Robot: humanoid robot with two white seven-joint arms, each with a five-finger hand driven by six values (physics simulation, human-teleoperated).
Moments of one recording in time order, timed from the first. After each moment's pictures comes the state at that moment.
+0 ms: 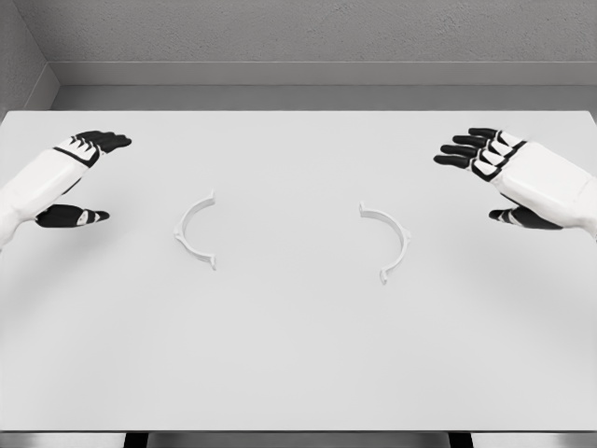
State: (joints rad) left arm -0.21 0.77 -0.22 -1.40 -0.40 -0.61 -0.04; right arm -0.14 -0.88 0.14 -1.74 0.46 -0.61 0.17
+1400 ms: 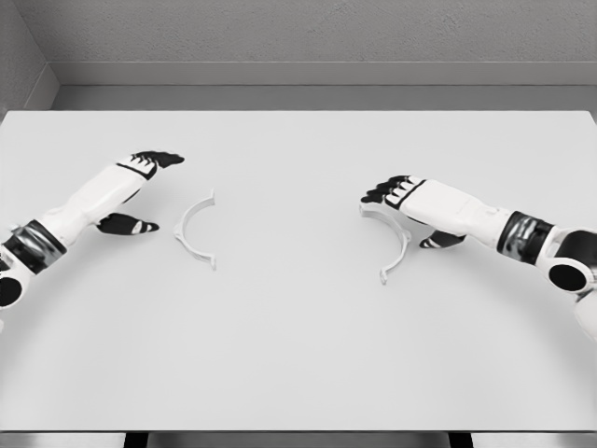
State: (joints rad) left arm -0.36 0.62 -0.40 -1.21 -0.45 -0.61 -0.04; right arm -0.41 -0.60 0.44 -1.37 0.61 -0.61 0.33
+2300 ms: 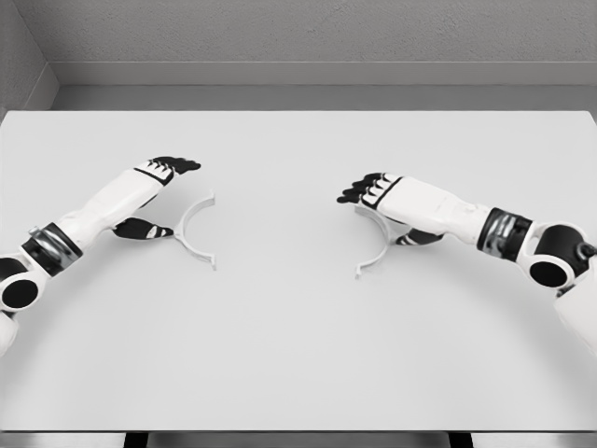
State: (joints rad) left arm -0.36 0.59 -0.42 -1.21 -0.48 -0.61 -0.04; right arm -0.44 -0.57 0.48 -1.41 0.61 -0.61 0.33
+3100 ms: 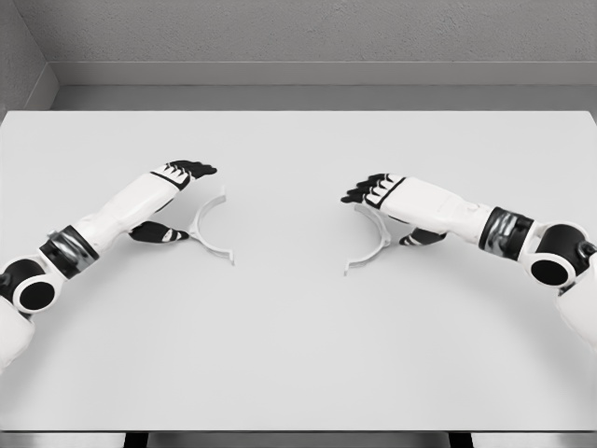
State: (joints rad) left arm -0.36 0.55 -0.44 -1.22 -0.49 -0.61 -0.04; right arm -0.44 -0.57 0.48 -1.37 0.61 -0.61 0.33
